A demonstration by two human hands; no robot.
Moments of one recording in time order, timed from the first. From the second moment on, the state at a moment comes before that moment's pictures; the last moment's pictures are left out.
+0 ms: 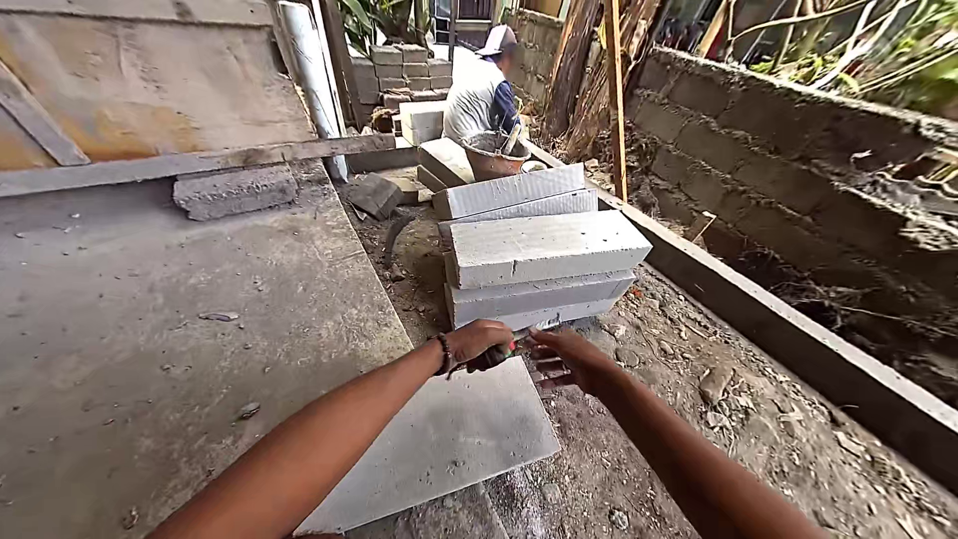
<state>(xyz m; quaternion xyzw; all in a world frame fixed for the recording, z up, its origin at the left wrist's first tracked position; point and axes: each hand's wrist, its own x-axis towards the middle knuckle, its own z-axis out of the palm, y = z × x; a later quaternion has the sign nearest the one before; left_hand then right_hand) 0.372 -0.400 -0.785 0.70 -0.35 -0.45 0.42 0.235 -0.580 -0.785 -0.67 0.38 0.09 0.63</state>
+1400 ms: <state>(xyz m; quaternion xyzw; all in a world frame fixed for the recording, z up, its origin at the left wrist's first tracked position) 0.434 -0.333 -0.888 0.80 -0.34 -0.48 0.15 0.244 -0.636 -0.906 -0.75 0.41 0.09 0.50</state>
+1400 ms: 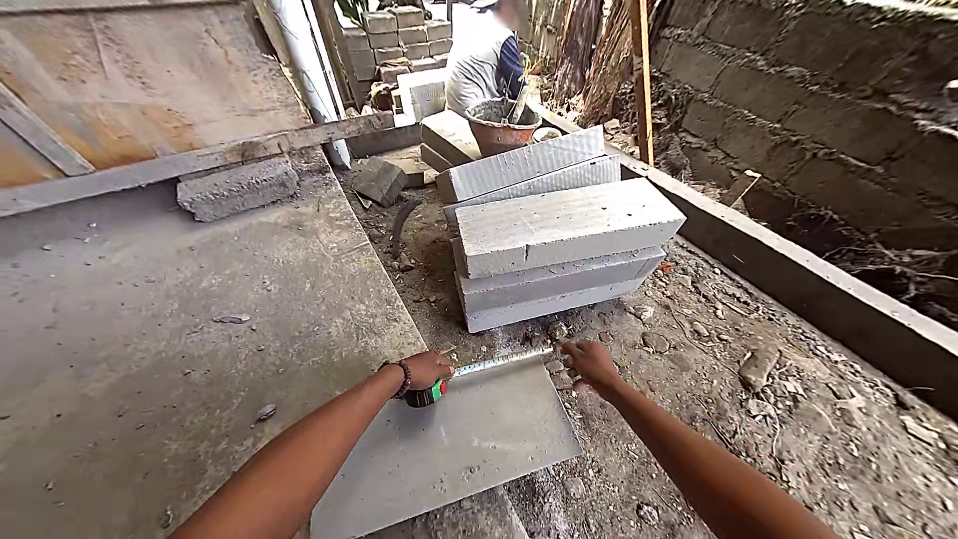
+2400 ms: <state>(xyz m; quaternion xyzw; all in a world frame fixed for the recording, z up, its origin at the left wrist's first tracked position) 0.319 -0.418 -0.832 0.74 -0.07 -0.36 0.56 0.250 -0.585 -0.827 -0.79 0.18 0.04 0.58</state>
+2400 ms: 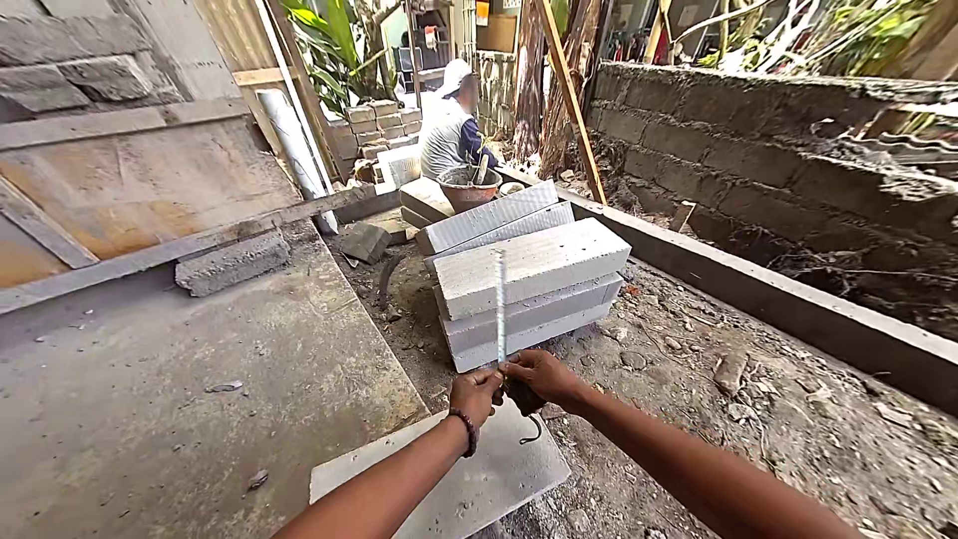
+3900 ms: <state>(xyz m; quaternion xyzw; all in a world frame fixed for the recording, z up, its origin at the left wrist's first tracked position) 0.371 -0.312 -0.938 0.83 -0.15 -0.33 0.42 0.238 -0.673 -0.858 -0.94 0.04 0.33 0.07</state>
